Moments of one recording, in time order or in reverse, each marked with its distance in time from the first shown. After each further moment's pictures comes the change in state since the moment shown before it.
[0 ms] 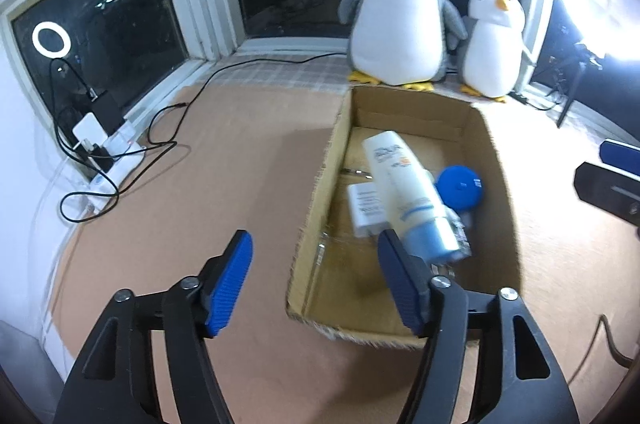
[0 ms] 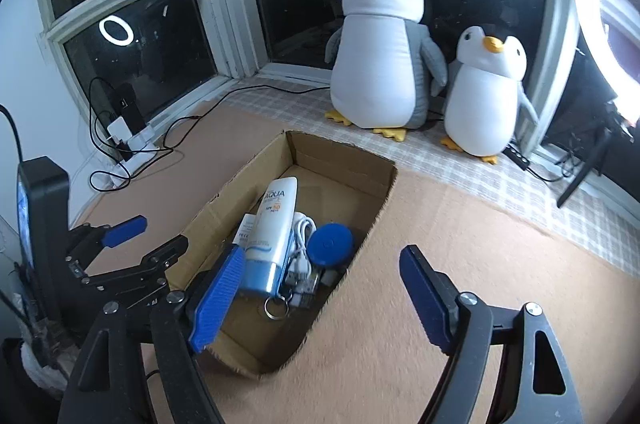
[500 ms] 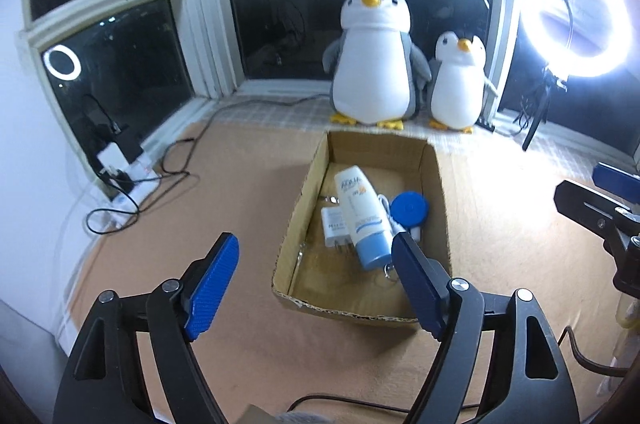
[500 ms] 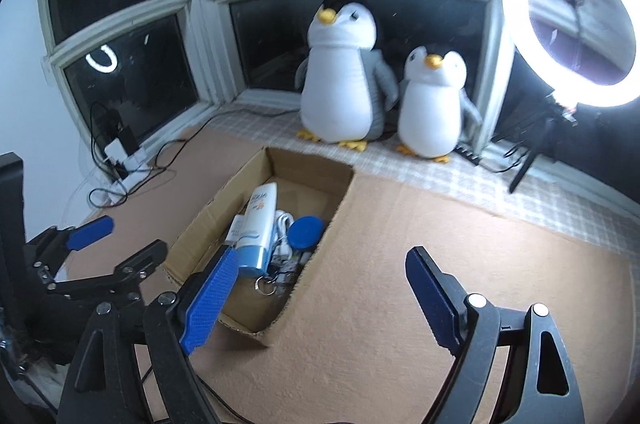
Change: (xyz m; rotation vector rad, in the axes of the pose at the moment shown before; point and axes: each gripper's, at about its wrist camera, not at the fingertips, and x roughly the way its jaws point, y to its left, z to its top) left arm -0.081 -0.017 0.001 -0.005 -0.126 0.005; right arm -0.076 -0.009 -0.026 0.064 -0.118 -0.101
